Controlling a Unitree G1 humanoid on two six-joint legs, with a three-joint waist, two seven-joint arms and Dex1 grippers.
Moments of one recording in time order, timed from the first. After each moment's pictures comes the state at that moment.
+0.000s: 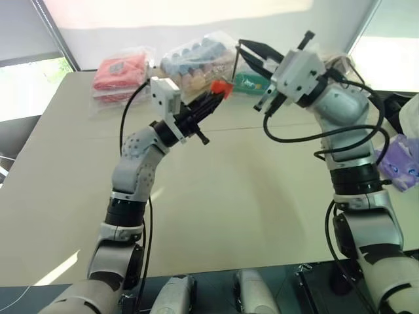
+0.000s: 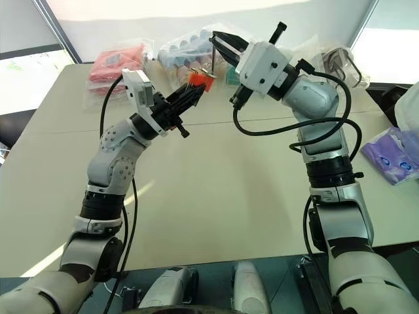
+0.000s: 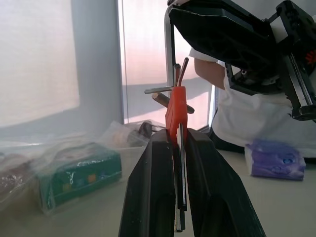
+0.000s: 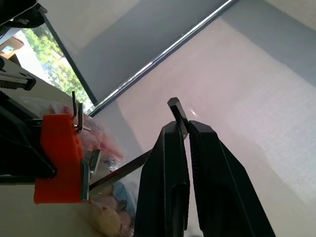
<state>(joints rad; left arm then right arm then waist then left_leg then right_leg) -0.71 0.19 0.02 0.05 -0.44 0.16 -0.71 -0.94 -0.52 0.07 0.19 0.02 -0.33 0.66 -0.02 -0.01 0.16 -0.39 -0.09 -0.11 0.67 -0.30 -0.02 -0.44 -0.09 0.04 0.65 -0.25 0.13</state>
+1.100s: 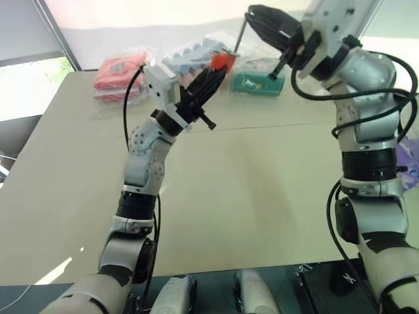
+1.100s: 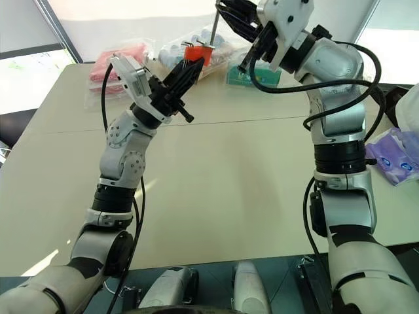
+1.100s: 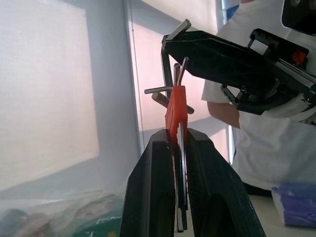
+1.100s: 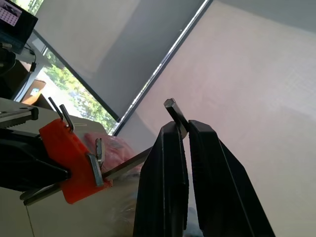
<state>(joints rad) -0.78 0.12 0.03 0.13 -0.43 -0.06 -0.68 -1.07 -0.52 -0.03 0.15 0.26 0.09 0.79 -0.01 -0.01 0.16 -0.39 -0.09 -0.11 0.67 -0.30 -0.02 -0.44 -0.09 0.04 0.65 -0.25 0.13</state>
